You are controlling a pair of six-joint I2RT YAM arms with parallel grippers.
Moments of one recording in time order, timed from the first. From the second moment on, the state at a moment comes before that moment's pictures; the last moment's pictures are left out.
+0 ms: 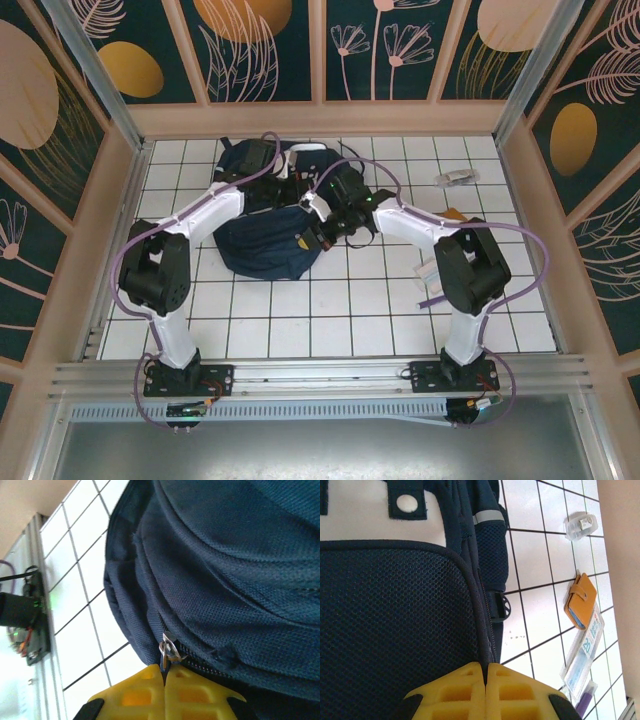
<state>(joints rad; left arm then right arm) -0.44 1.86 1.43 -0.36 0.43 -0.62 0.65 1.84 1.29 -0.42 -0.73 -0.08</state>
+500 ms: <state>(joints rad) -0.48 1.94 1.50 -0.23 0.45 -0.63 0.76 1.60 0.97 -0.13 -0.64 -0.40</state>
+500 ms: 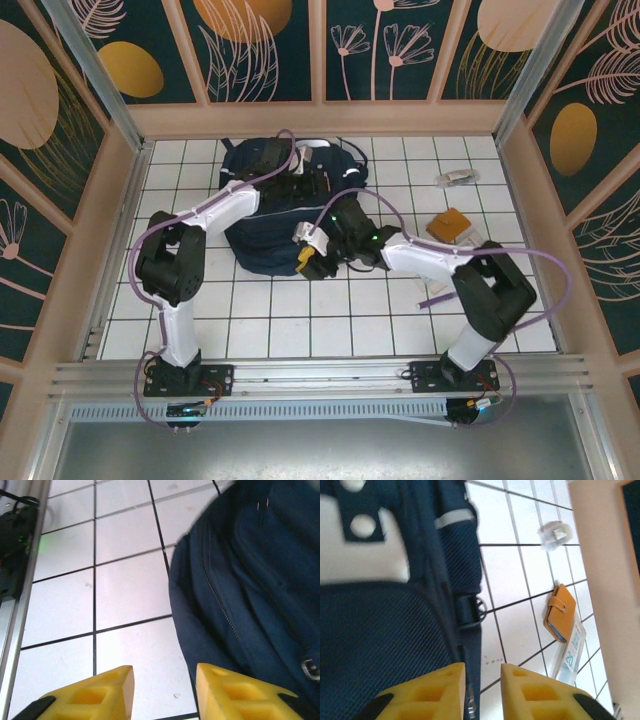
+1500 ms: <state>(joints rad) -0.60 1.65 1.13 -0.36 0.40 -0.65 0.56 1.61 0.95 0.00 -0.52 -0.98</state>
